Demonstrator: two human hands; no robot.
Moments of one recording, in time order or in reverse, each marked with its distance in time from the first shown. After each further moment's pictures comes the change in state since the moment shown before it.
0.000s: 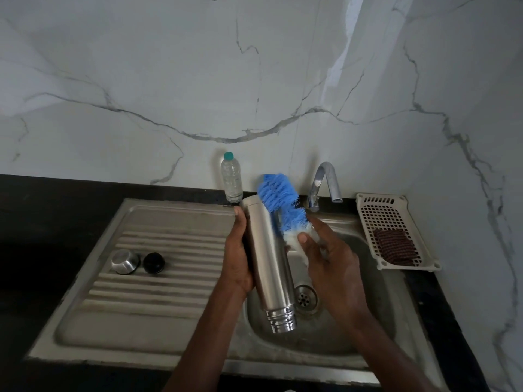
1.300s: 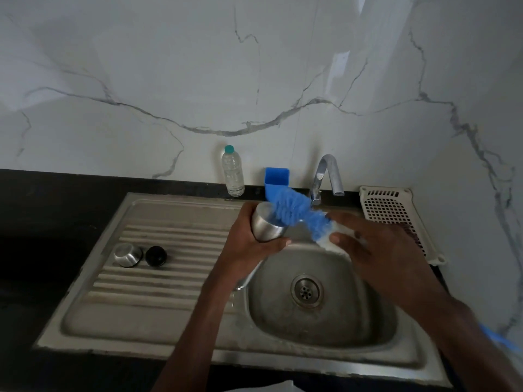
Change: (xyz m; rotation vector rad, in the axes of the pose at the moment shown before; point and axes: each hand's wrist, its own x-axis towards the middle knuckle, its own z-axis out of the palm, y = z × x) left_hand 0.007 0.005 -0.013 0.870 -0.111 0.296; right_hand 0.023 -0.026 -0.085 -0.577 -0.226 -0.217
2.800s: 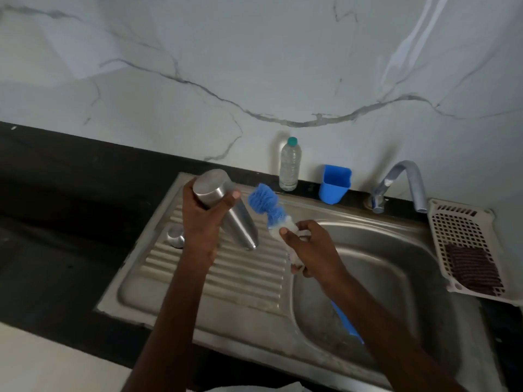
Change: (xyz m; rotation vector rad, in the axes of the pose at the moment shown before) left_hand 0.005 -0.017 -0.165 -0.121 0.694 -0.089; right_hand 0.083 -0.091 0.189 0.838 -0.299 0.479
